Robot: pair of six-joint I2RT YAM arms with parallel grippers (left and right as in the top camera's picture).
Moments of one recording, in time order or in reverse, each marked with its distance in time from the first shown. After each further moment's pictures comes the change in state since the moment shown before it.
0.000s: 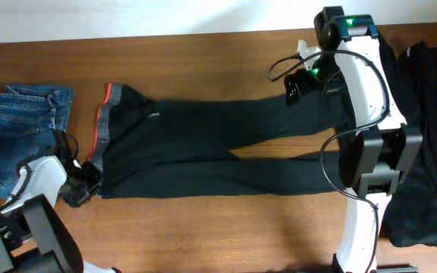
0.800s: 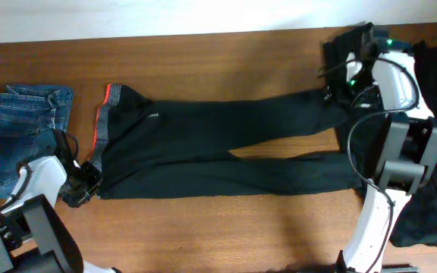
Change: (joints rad) left arm 0.000 0.000 0.000 0.001 -0.017 -0.007; right arm -0.246 0.051 -0.276 0.284 0.048 0.126
